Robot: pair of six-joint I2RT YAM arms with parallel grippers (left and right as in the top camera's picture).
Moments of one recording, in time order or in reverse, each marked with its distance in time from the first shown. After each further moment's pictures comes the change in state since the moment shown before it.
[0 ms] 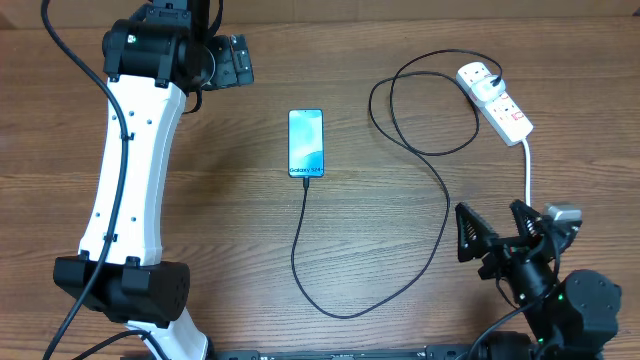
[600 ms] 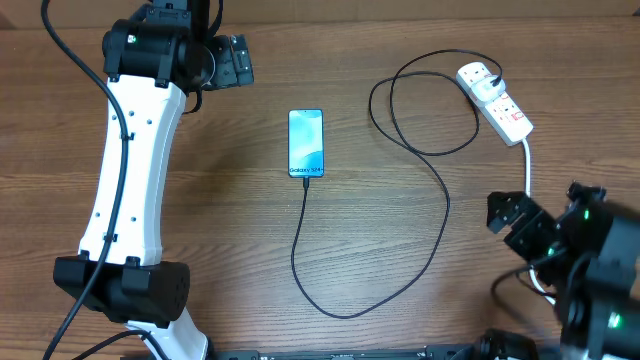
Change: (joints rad) left arm 0.000 0.000 0.000 0.000 0.000 0.000; right arm -0.200 0.456 0.334 -0.479 0.061 0.216
